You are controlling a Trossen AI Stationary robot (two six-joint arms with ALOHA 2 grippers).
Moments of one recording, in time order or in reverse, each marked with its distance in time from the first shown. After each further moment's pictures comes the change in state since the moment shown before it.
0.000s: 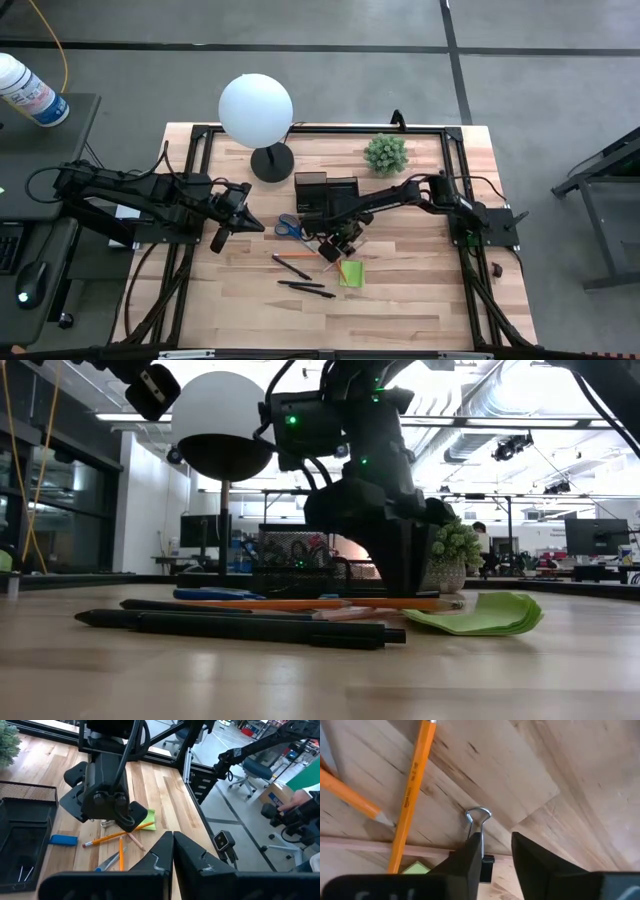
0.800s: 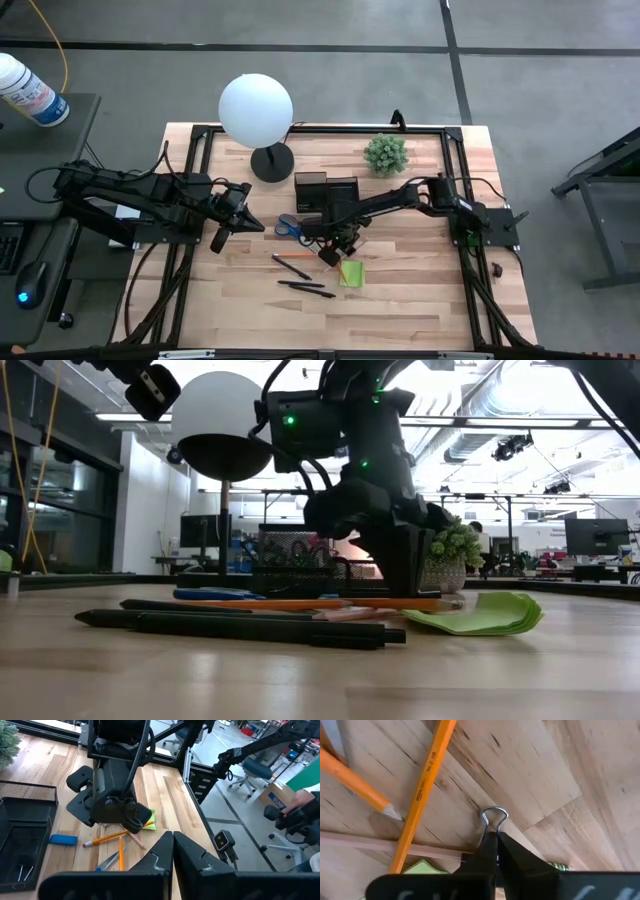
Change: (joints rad) left arm 0.000 0.000 0.000 -0.002 0.000 0.000; right arm 0.027 0.008 -0.003 0.042 -0.011 -0.027
